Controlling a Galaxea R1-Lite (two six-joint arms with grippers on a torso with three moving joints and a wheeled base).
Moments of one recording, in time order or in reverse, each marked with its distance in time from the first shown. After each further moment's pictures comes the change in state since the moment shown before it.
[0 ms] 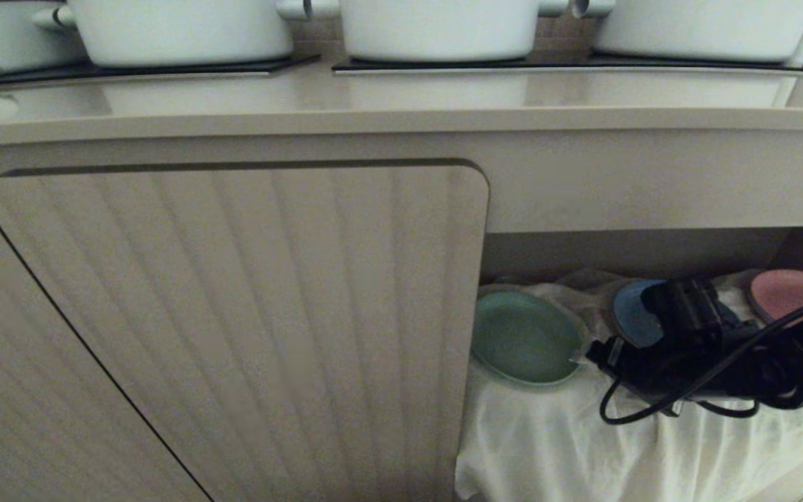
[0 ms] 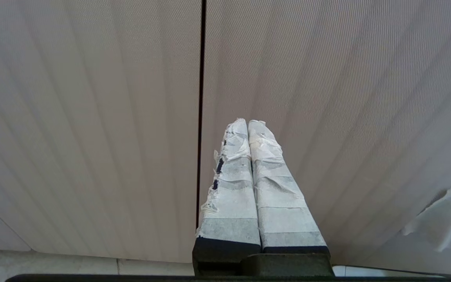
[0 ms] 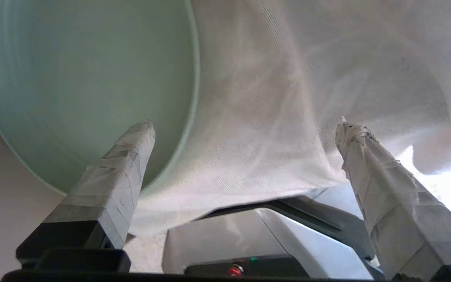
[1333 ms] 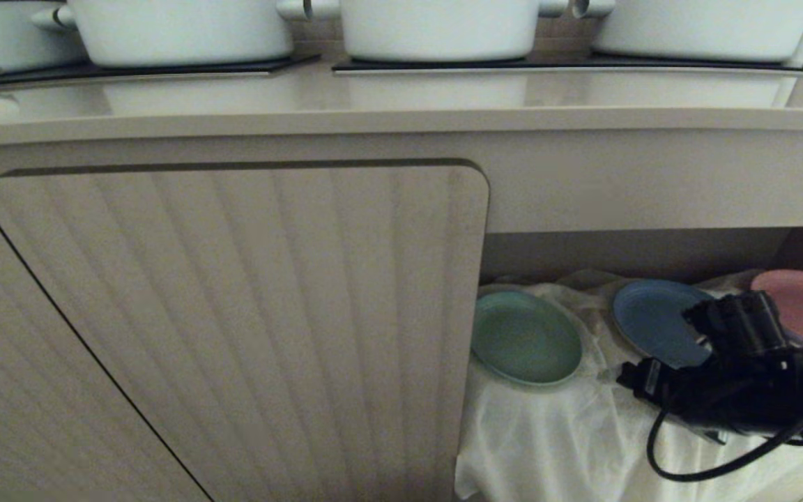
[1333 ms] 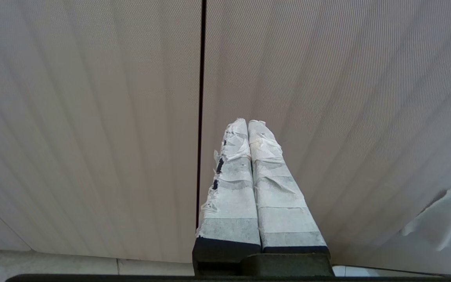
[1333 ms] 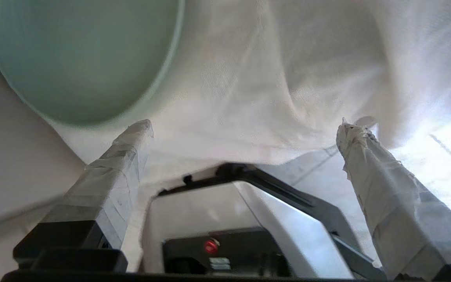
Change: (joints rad) left arm 0.000 0.000 0.000 0.000 0.000 -0.001; right arm -0.001 -0.201 0.179 0.005 0.001 -0.085
